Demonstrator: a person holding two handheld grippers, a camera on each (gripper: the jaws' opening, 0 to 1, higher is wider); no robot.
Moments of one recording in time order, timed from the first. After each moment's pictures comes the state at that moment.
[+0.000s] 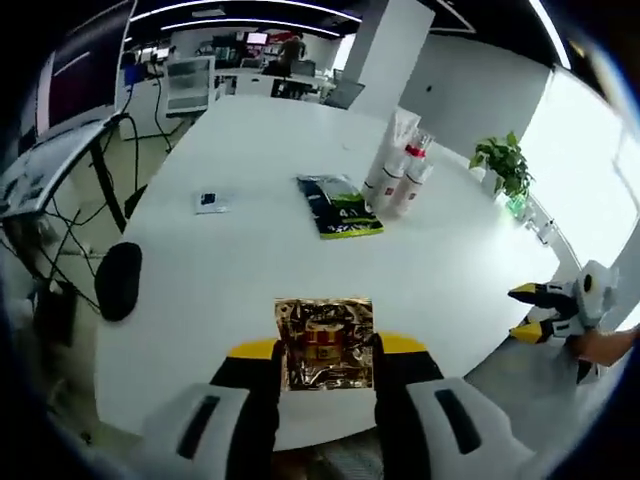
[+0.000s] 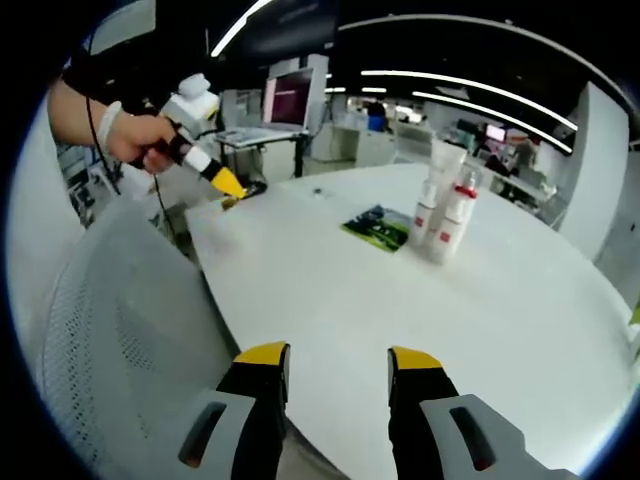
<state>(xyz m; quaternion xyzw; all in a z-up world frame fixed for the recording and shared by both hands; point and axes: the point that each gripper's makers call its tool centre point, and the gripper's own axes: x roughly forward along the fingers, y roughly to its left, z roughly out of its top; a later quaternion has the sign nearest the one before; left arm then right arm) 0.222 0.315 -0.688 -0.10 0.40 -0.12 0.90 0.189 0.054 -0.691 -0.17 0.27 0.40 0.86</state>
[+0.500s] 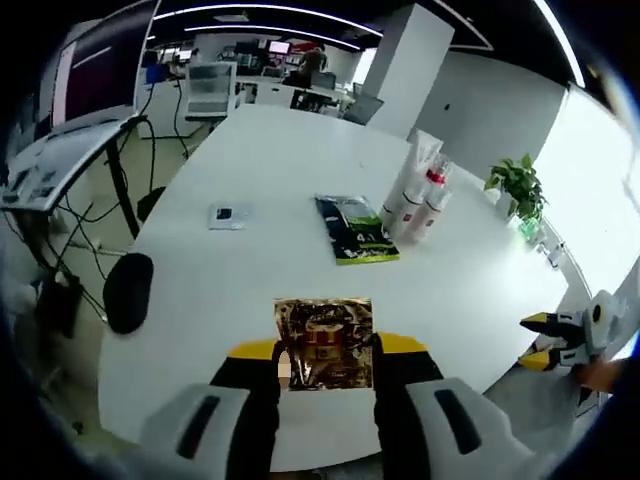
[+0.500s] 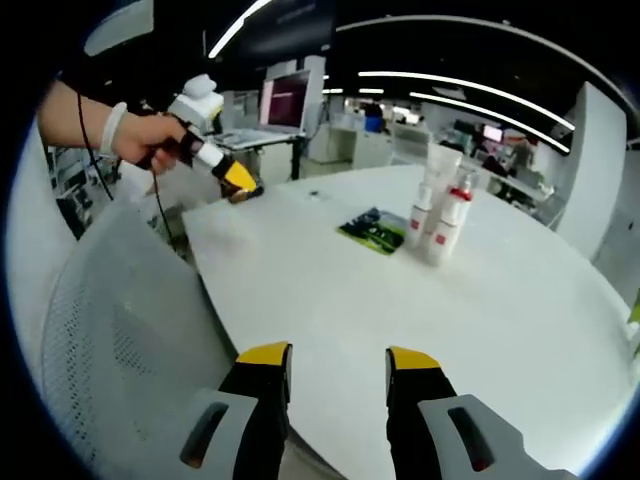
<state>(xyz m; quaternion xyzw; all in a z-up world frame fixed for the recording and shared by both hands) 0.260 0.329 -0.674 -0.11 0.38 -0.09 0.91 0.191 0.053 -0.686 -0.16 0.27 0.39 0.87</state>
